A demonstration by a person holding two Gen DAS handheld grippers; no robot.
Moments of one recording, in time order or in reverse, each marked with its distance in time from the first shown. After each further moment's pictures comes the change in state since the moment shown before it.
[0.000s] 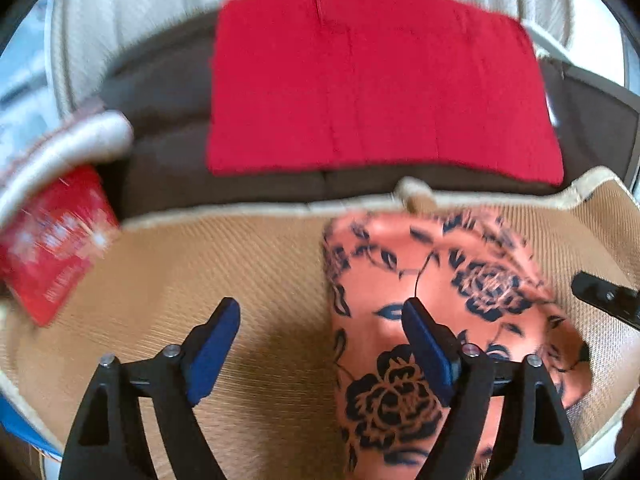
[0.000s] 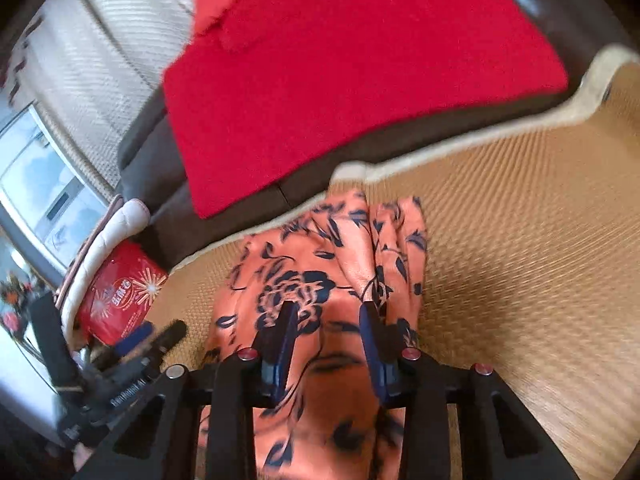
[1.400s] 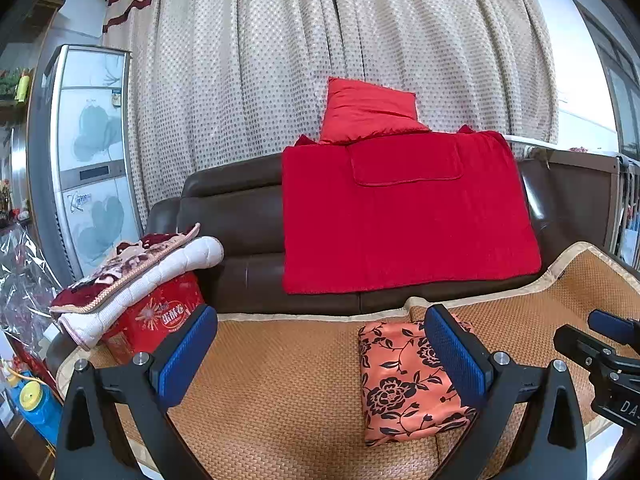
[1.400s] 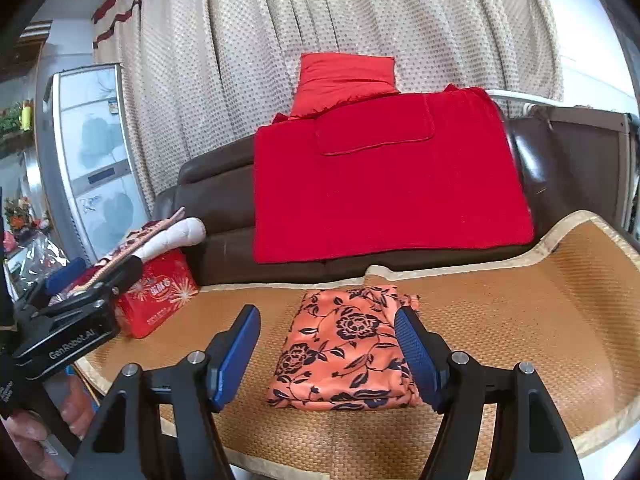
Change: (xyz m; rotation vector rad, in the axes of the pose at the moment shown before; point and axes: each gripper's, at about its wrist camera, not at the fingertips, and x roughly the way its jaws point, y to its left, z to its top) left arm -0.236 0.014 0.013 -0.009 -0.357 0.107; right arm -0.211 0.143 -0.058 -0.307 -0.293 -0.088
